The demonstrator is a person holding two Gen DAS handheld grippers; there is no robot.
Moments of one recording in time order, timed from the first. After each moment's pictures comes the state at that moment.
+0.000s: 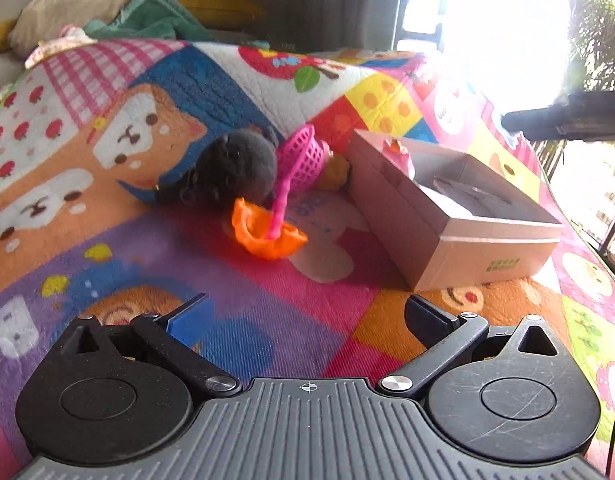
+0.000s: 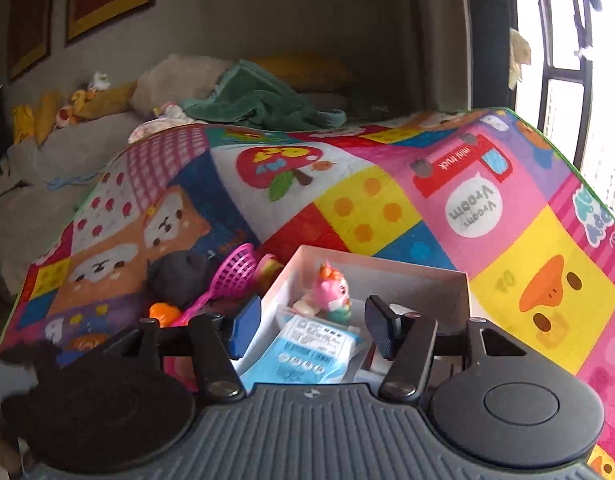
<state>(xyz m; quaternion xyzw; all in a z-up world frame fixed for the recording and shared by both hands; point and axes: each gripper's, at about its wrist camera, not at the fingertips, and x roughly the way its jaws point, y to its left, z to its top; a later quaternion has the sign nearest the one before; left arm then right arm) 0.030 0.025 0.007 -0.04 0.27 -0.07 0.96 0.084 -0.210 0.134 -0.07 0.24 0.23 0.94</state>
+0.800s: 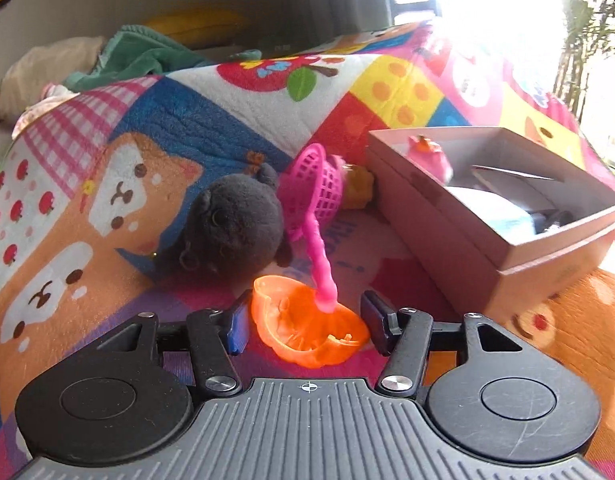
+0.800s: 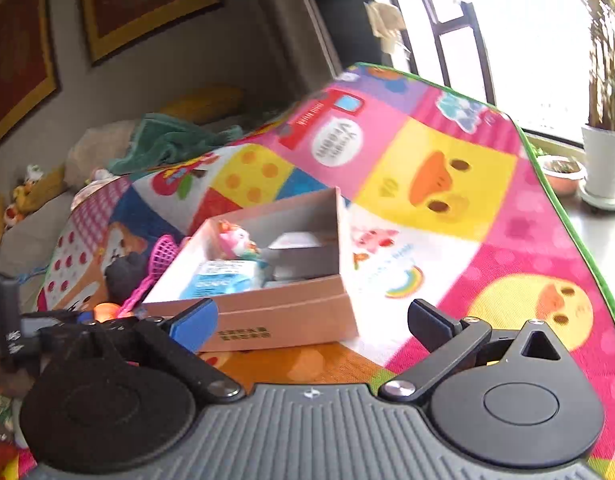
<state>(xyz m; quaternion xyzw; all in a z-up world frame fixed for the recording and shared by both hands) 0.068 -0.006 0.009 0.06 0.29 -0.07 0.95 0.021 -0.339 0.074 0.13 0.26 0.10 0.95</state>
